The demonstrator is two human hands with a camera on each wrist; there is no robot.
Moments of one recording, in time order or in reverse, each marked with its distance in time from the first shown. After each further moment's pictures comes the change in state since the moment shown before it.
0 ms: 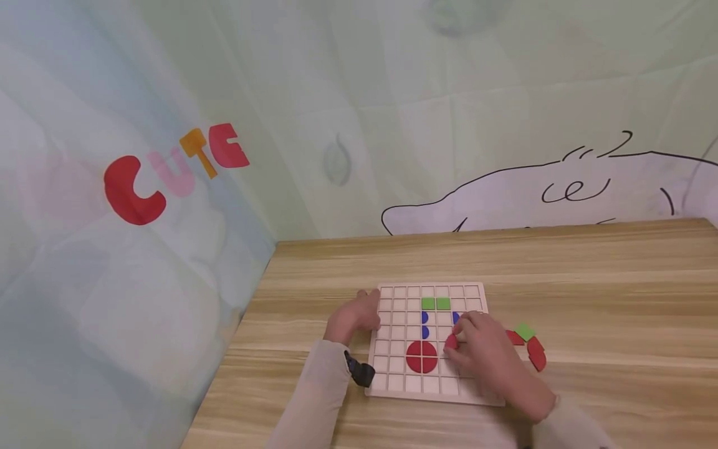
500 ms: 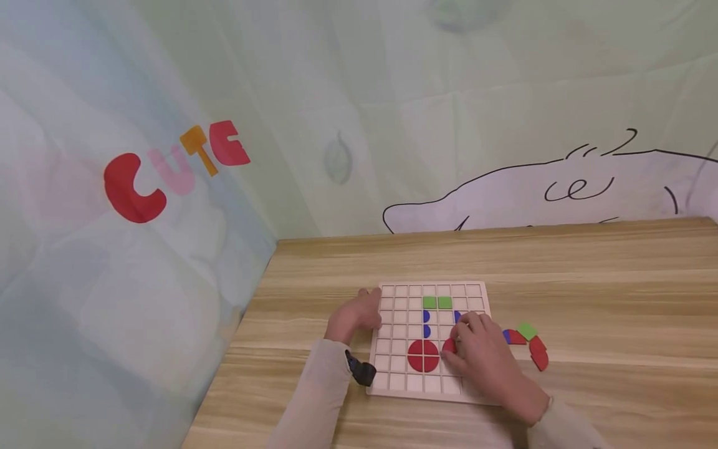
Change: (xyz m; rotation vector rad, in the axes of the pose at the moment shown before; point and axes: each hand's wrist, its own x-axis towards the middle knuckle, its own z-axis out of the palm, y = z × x) left_hand 0.001 -0.001 0.000 0.002 -0.002 -0.004; right_hand -0.004 -0.008 0.010 -0.066 0.012 0.014
